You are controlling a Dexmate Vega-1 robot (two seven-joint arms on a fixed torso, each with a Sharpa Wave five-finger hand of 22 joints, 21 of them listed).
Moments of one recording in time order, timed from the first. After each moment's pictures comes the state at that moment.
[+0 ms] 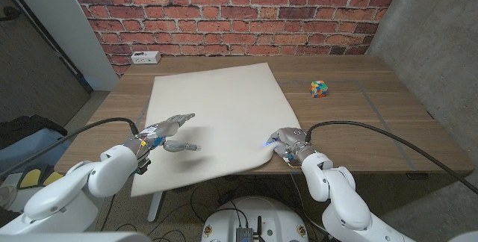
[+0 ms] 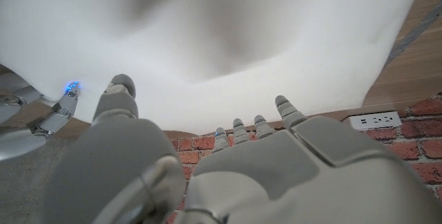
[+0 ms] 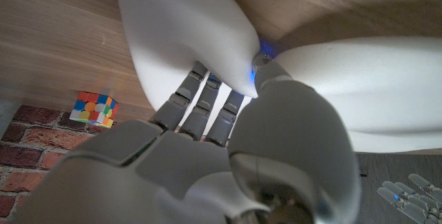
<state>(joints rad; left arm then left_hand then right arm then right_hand) 1.81 0.94 -0.16 -2.42 0.52 0.39 -0.14 0.58 -0.17 0.24 -0.15 0.39 -0.13 -0.12 0.19 0.18 -0.11 -0.06 0.21 0.19 -0.15 0.03 0.18 0.17 -0.01 0.13 0.20 0.18 -1.26 -0.68 -0.74 -2.25 -1.02 -0.75 0.31 1.12 0.17 0.27 -0.11 0.19 0.94 -0.12 0.37 0.23 0.80 -0.15 0.60 0.19 0.62 -0.11 0.82 0.20 0.61 0.01 0.38 0.21</state>
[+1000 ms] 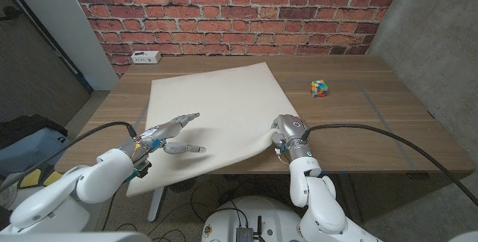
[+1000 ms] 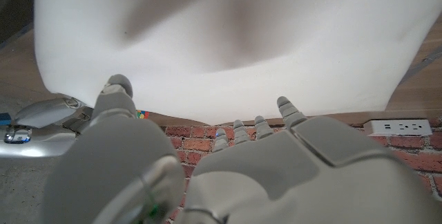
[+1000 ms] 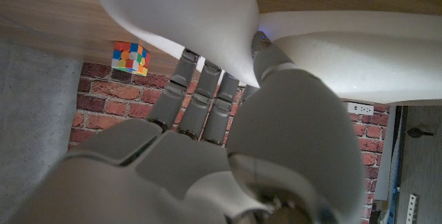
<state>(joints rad) 1.85 0.84 -0.24 -2.40 0.47 0.21 -0.16 0.58 -0.18 0.20 -0.15 0.40 -0.15 -0.12 0.19 0.18 -0.13 -0.04 0.21 0.19 -0.16 0.04 0.18 0.17 -0.04 0.15 0.20 0.18 -1.20 -0.52 -0.86 -2.18 -1.11 -0.96 -0.10 1.17 0.11 0.35 -0.17 0.20 1.08 -0.02 0.41 0.32 1.00 -0.02 0.70 0.19 0.92 -0.07 1.03 0.20 0.73 0.05 0.53 0.24</state>
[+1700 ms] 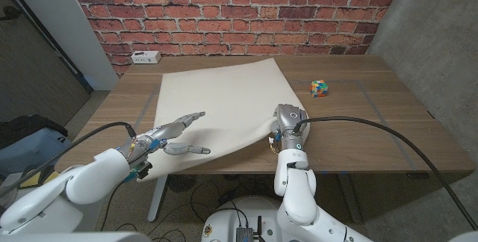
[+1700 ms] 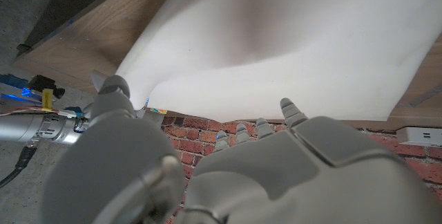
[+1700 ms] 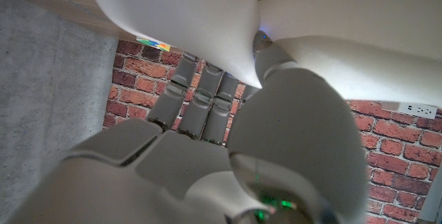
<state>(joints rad) 1.87 0.80 -0.29 -2.40 0.43 0.08 -0.22 0.58 -0.17 0.15 -0.14 0.41 -0.17 -0.11 0.18 0.18 -0.17 -0.01 0.20 0.19 -0.17 0.07 0.18 0.17 -0.07 0.18 0.19 0.18 -1.09 -0.39 -0.94 -2.05 -1.27 -1.13 -0.07 1.15 0.09 0.39 -0.17 0.21 1.09 -0.02 0.41 0.34 1.02 -0.01 0.72 0.19 0.93 -0.09 1.05 0.20 0.74 0.05 0.56 0.25</state>
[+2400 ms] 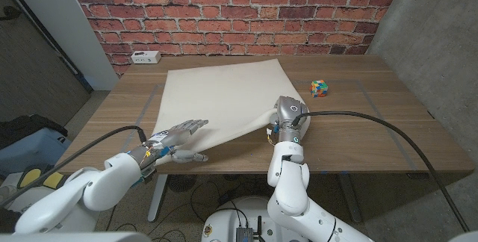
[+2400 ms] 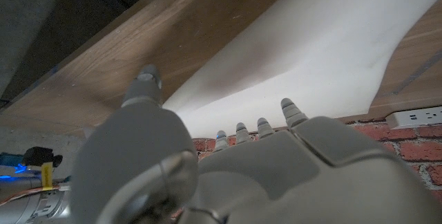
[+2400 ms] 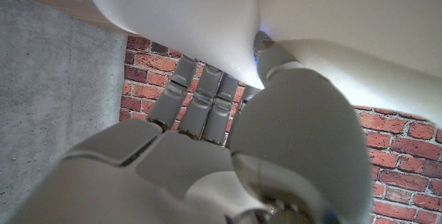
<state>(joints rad) 1.85 0.82 -0.16 -2.47 0.70 0.27 -0.26 0.88 0.08 0.28 -0.17 0.31 -0.17 -0.12 0.19 0.18 -0.17 -0.04 0.20 0.19 -0.17 0.08 0.18 0.17 -0.07 0.16 0.20 0.18 -1.07 -0.34 -0.93 -2.06 -1.23 -1.16 -0.15 1.13 0.07 0.42 -0.17 0.23 1.09 -0.02 0.40 0.35 1.02 -0.01 0.74 0.19 0.93 -0.09 1.06 0.25 0.74 0.05 0.59 0.25</state>
